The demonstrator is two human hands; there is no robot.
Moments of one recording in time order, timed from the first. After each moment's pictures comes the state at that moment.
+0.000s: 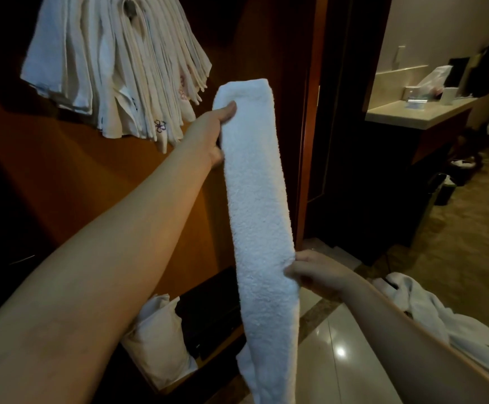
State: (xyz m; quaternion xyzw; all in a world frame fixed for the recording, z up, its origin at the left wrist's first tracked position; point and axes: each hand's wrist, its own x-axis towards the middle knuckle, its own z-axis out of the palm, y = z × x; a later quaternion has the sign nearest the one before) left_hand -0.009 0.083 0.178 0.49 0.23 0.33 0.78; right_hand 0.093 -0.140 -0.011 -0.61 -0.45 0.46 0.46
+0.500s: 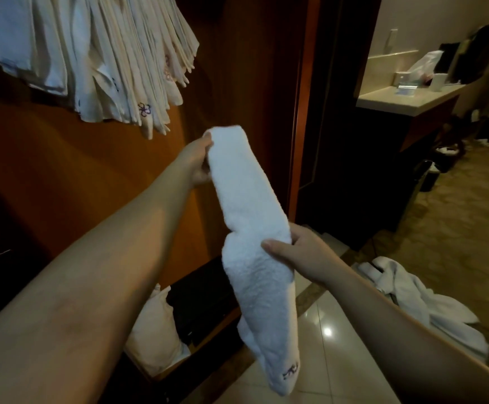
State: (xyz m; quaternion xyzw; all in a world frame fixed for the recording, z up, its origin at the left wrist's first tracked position) left_hand 0.001 0.120 0.107 0.50 0.35 0.26 0.74; right_hand 0.067 -0.136 0.008 -0.71 -0.49 0.24 0.44
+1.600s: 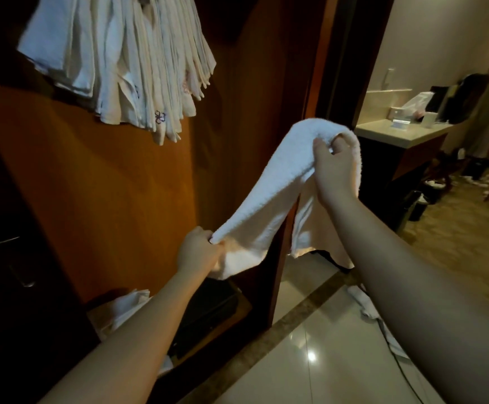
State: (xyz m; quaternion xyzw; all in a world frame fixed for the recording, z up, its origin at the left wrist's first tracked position) left_hand -0.061 0.074 -0.061 0.82 0.45 0.25 0.25; right_hand 0.124 -0.080 0.115 -0.72 -0.29 -0.09 0.62
